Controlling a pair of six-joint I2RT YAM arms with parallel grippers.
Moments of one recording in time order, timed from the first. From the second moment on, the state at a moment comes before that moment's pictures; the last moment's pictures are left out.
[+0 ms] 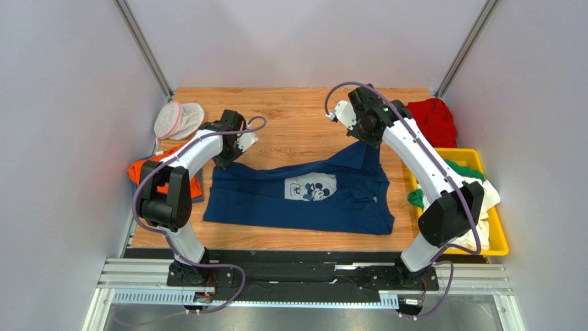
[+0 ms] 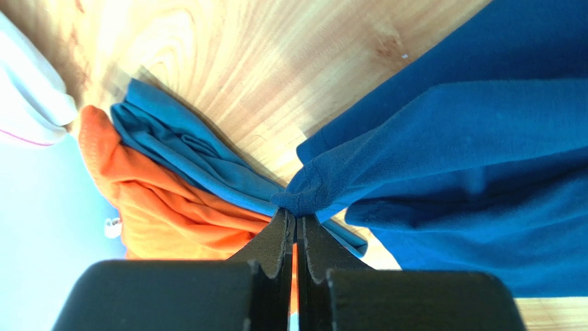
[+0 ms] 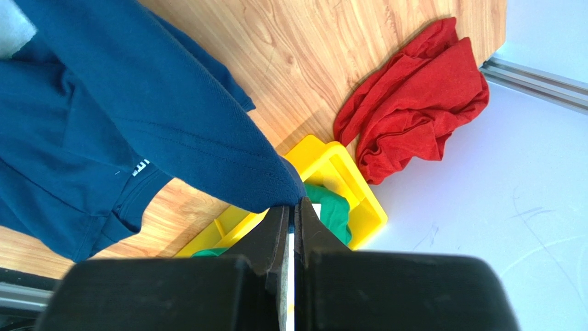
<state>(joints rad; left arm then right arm) -0.26 1.72 1.26 -0.80 -0.25 0.60 0.43 1.64 1.66 -1.11 0.30 -0.67</state>
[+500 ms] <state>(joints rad) -0.26 1.78 1.34 -0.79 -0.27 0.60 0.41 1.68 1.72 -1.10 0.30 -0.66</state>
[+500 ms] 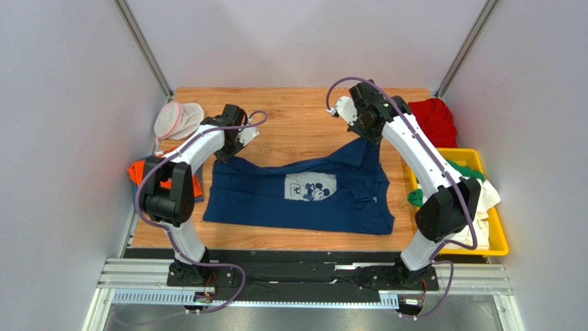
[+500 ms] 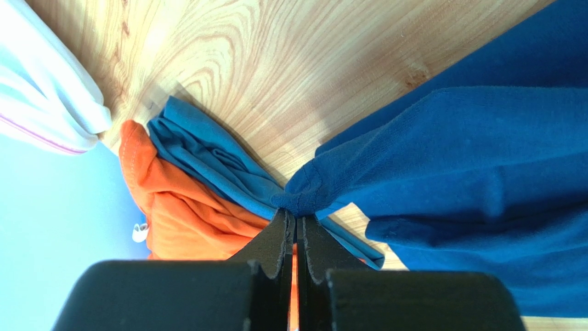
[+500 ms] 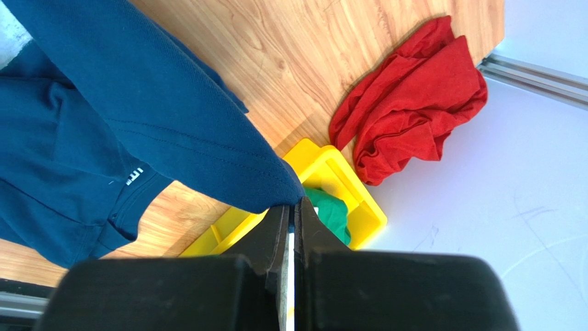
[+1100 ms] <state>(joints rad) -0.26 1.77 1.25 -0.79 -0.29 0.63 0.44 1.56 1.54 -1.17 0.23 -0.62</state>
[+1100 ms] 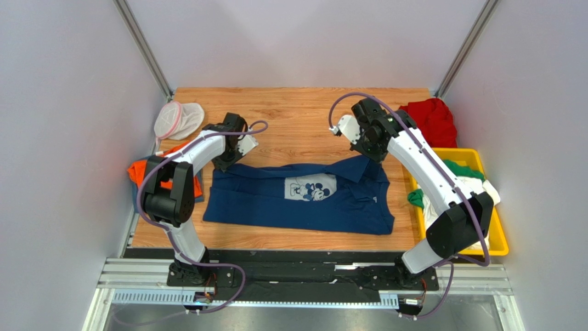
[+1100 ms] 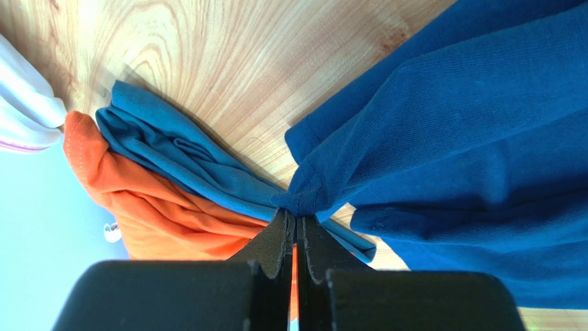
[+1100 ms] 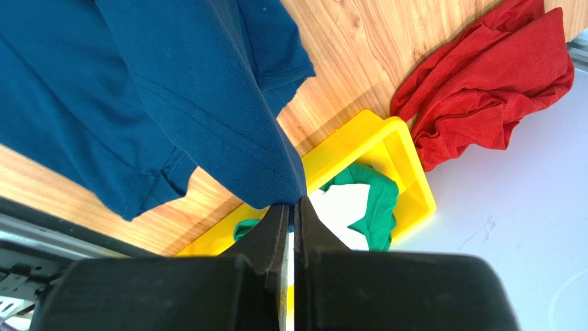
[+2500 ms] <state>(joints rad) -0.26 1.76 1.23 -0.78 -0.29 0.64 0.65 1.34 1.13 -1.28 0.10 -0.49</state>
